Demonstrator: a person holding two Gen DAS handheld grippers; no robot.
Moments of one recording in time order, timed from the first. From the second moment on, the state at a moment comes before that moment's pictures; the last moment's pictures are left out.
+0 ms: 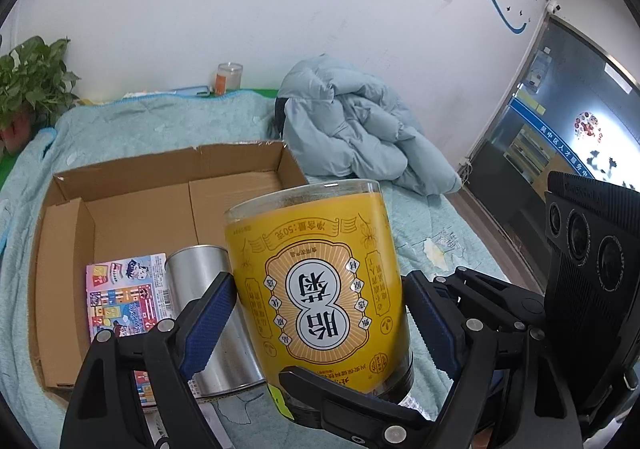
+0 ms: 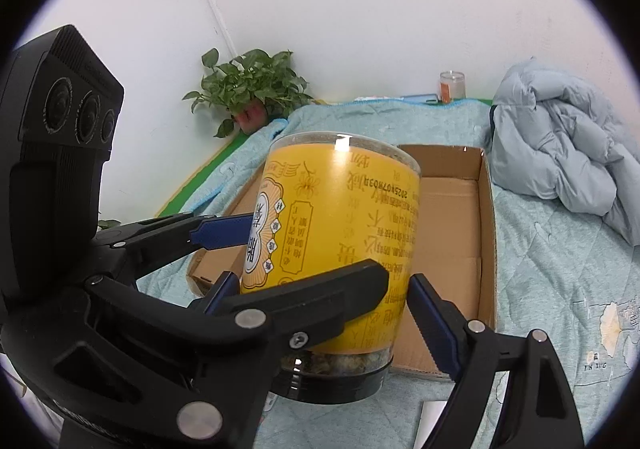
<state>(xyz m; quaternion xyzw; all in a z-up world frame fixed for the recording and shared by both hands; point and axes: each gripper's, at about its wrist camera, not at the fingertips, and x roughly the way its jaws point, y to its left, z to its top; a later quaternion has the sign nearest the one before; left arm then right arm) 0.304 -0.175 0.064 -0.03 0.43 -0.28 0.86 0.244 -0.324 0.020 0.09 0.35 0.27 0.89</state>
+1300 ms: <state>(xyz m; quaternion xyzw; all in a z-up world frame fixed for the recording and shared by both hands) 0.303 -0.140 -0.029 -0.04 0.44 -0.21 0.87 0.267 -0.340 -0.073 0.14 0.43 0.28 0.85</state>
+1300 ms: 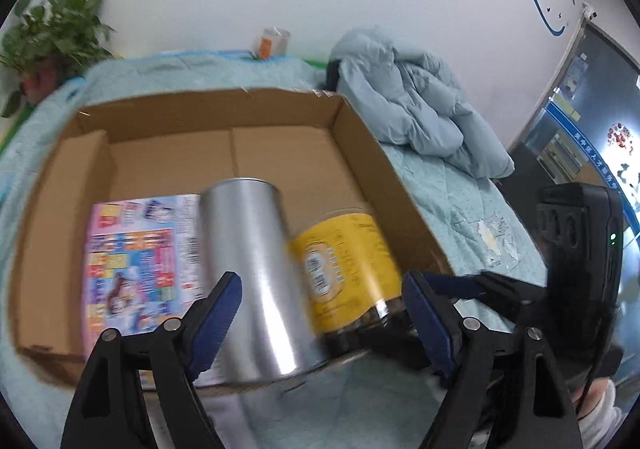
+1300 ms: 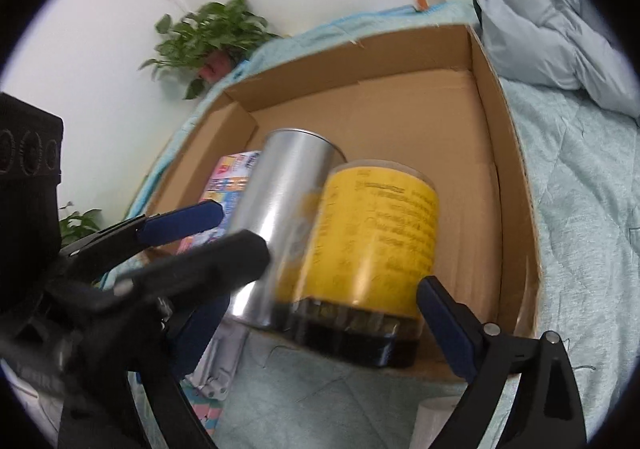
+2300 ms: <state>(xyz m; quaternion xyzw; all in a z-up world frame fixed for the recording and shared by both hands) 0.096 -0.063 0.019 -0.02 0.39 -0.18 0.90 0.092 -0.391 -0.131 0.07 0.47 0.14 0.87</state>
